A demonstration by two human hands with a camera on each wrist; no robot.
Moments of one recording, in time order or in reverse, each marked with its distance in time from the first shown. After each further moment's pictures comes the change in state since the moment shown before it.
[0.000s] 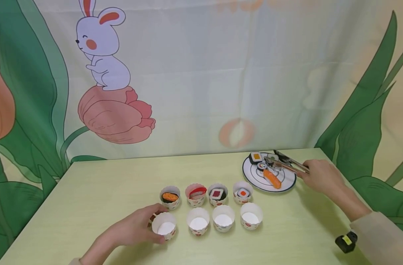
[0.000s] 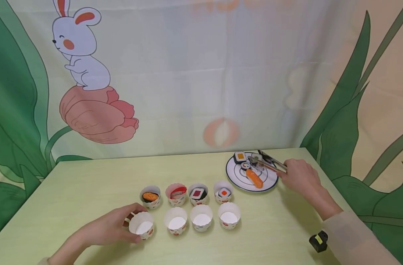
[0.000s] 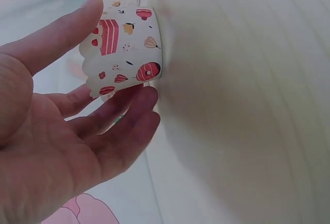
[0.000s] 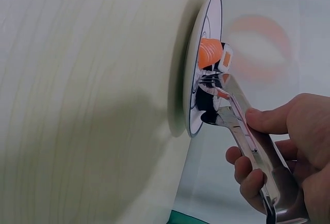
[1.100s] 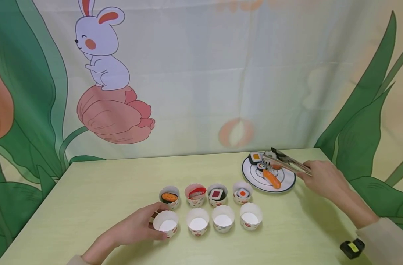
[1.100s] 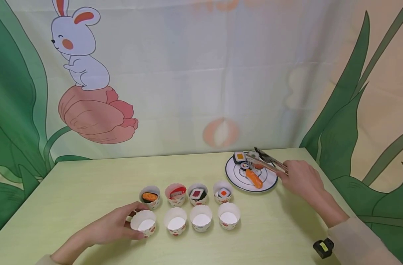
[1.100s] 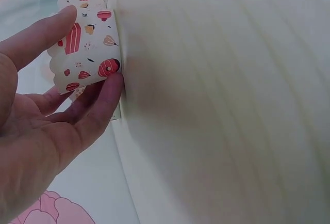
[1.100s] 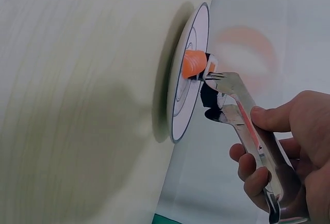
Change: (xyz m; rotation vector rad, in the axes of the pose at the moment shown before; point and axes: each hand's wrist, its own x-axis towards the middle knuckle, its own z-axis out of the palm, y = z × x) left_hand 0.009 -0.012 0.005 -0.154 0.009 0.041; right_hand -0.014 -0.009 -0.009 0.025 0.058 -0.039
